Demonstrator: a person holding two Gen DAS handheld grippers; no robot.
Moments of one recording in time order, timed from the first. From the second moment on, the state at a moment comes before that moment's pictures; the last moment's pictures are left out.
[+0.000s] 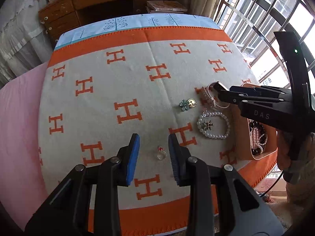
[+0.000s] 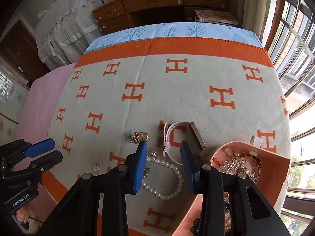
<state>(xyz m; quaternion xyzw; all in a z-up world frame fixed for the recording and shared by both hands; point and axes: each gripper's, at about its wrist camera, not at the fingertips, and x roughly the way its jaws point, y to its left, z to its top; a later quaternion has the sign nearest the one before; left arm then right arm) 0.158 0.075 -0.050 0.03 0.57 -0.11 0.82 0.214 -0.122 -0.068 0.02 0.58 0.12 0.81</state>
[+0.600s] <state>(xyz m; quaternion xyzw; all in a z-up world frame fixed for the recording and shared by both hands) 0.180 0.045 -0.103 0.03 0.60 -0.15 0.78 0.242 -0.091 -0.136 -0.07 0.61 0.09 0.79</state>
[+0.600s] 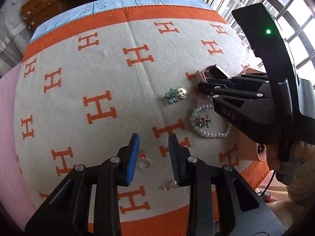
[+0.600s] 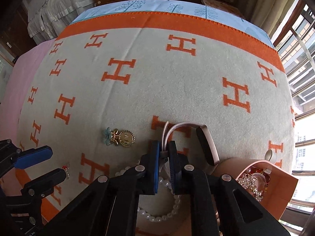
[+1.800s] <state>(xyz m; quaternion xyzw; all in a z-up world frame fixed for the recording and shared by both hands) 0.200 -0.113 -0.141 0.35 0.53 -0.39 0.66 0.075 -0.301 0.030 0.20 0.43 0.08 0.87</state>
